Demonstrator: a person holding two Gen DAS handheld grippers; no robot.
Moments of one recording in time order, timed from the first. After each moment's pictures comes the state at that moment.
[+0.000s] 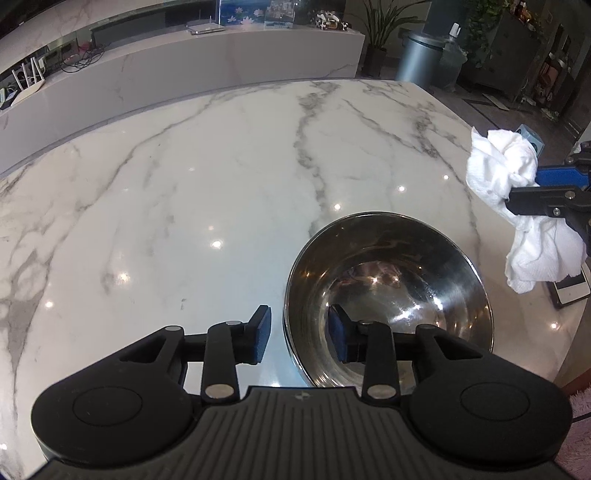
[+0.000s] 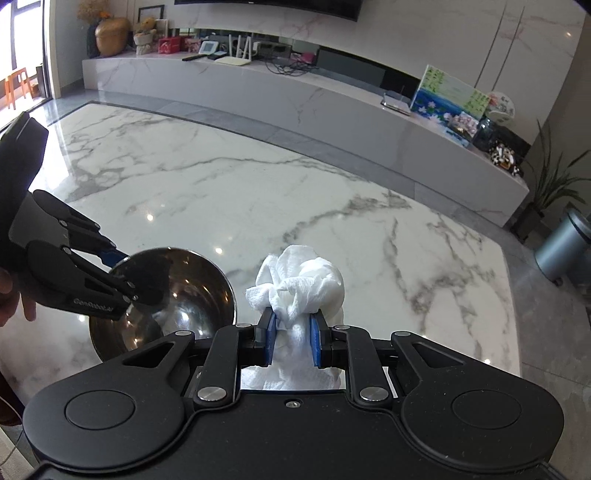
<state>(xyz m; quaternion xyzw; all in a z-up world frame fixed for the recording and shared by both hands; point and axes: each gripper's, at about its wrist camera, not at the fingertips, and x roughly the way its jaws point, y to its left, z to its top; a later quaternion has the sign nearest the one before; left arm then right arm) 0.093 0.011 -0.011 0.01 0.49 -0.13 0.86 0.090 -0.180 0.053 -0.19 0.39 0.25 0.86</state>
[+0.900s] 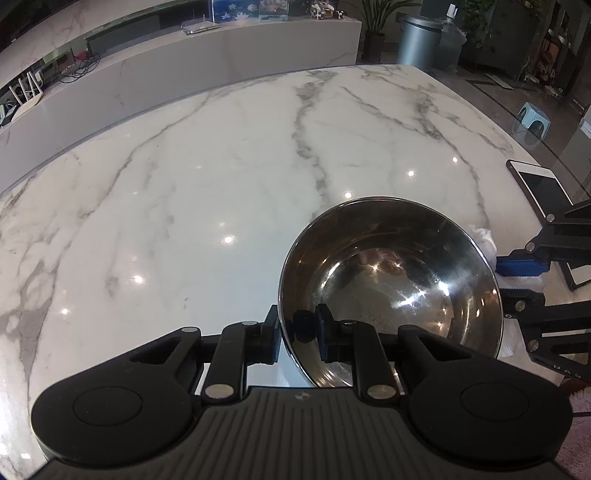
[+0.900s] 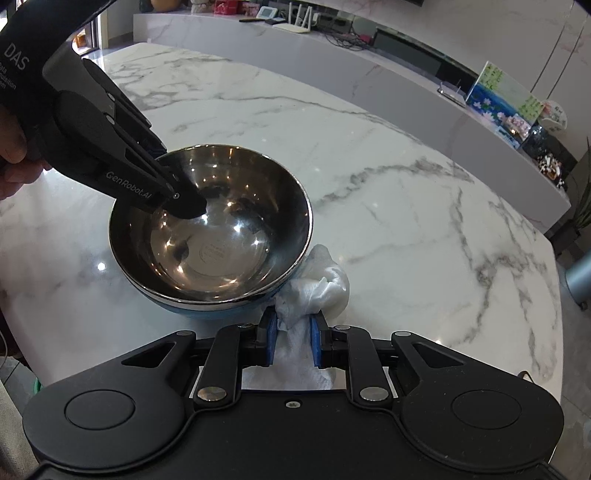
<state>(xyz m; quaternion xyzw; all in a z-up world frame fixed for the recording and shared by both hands) 0.093 0.001 -0.013 0.05 0.50 -0.12 0.86 0.067 -0.157 -0.015 -0.25 0.41 0.31 0.82</state>
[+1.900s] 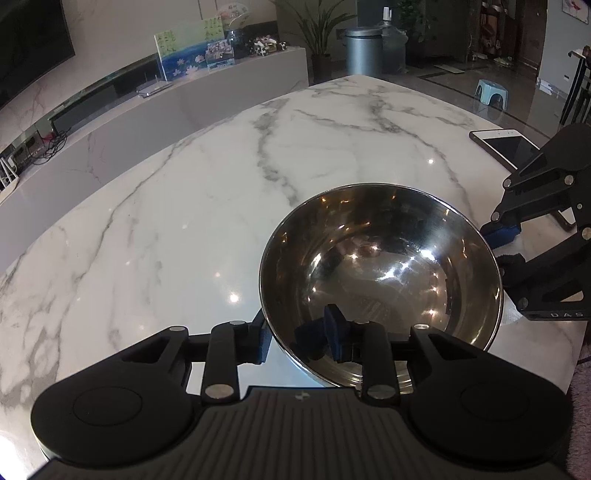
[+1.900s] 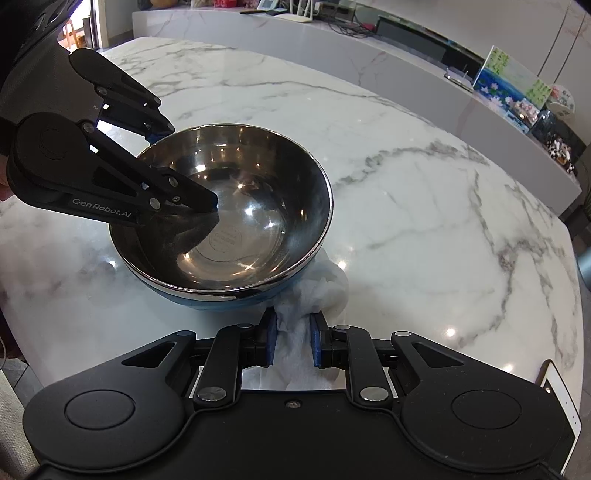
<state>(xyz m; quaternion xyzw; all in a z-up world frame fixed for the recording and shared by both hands) 0.075 -0.004 -0.022 0.12 0.43 -0.18 0.88 0.068 -0.155 -0.027 -0.24 0.42 0.31 0.82</state>
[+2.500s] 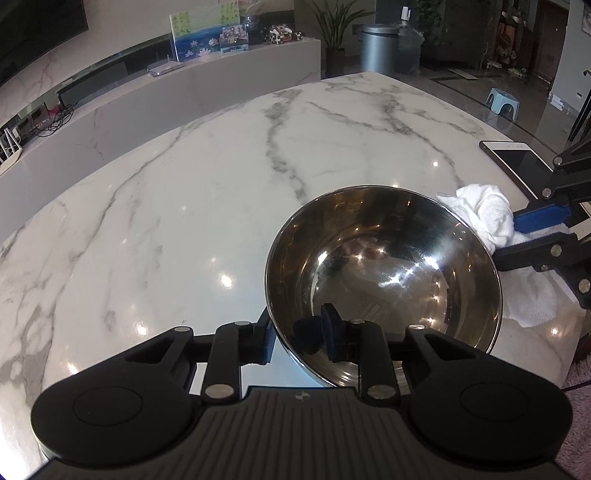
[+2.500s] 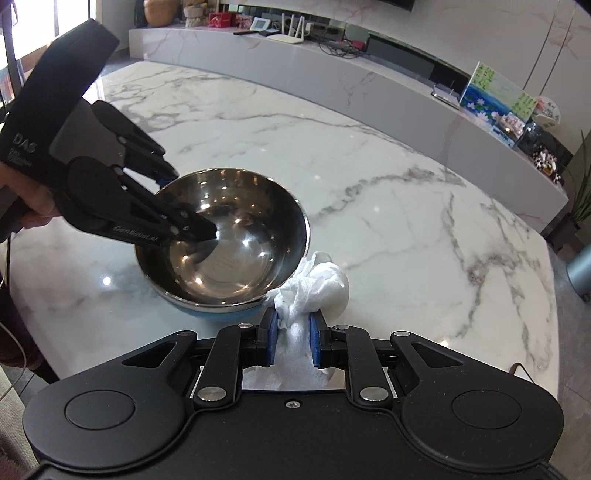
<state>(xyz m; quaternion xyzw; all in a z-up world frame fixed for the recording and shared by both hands) 0.079 -0.001 -0.020 0.11 0.45 -0.17 0.87 0.051 -0.164 0.011 -0.23 0.40 0.31 0.83</state>
